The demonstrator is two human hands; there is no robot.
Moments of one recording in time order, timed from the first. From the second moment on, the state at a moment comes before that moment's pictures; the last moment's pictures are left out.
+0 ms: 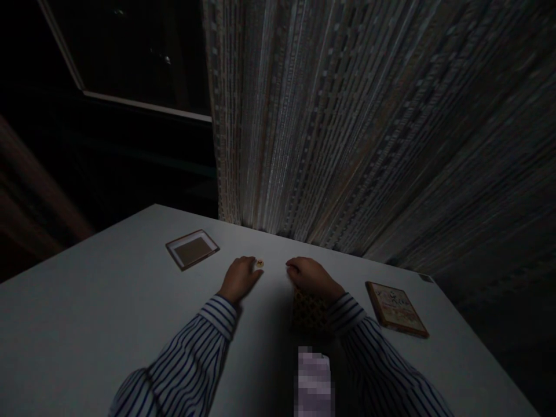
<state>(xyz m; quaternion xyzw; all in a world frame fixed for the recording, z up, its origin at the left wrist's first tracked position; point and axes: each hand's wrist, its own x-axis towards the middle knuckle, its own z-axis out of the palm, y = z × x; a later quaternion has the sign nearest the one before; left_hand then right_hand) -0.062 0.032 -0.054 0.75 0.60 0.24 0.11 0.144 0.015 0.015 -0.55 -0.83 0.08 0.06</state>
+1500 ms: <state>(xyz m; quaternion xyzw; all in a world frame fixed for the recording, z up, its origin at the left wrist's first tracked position) -0.013 0.025 -0.042 0.50 0.45 0.47 0.57 0.183 -0.010 0.000 -0.55 -0.81 0.13 0.18</state>
